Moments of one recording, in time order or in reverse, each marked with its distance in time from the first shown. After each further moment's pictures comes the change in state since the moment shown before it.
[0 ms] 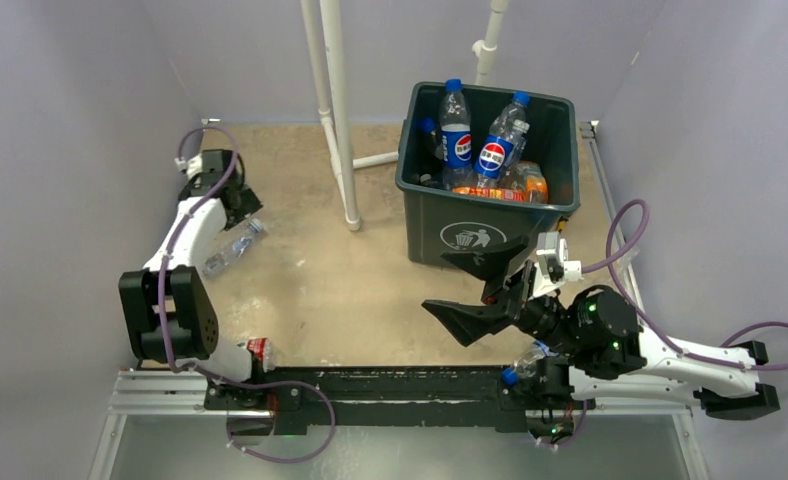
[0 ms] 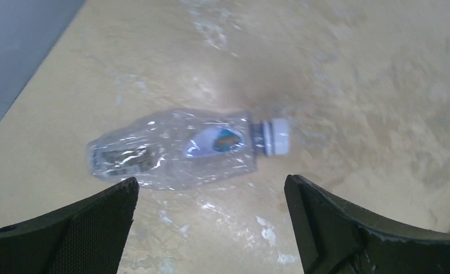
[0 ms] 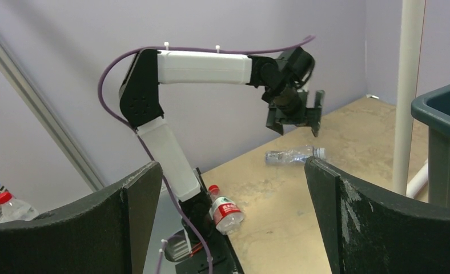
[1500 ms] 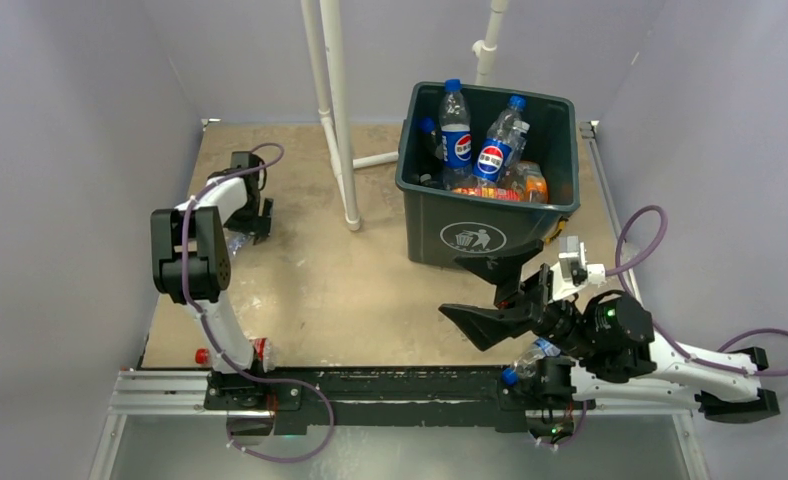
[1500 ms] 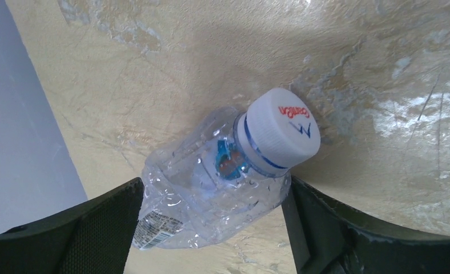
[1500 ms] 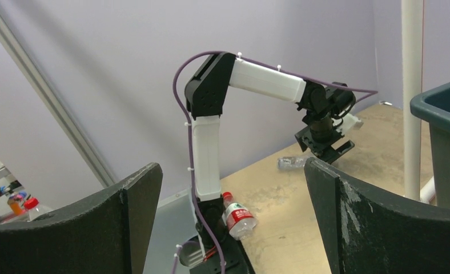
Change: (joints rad) left arm 0.021 0.369 0.138 -0.053 -0.010 0.602; right arm 0.000 -0.096 -0.046 -0.004 -0.023 0.043
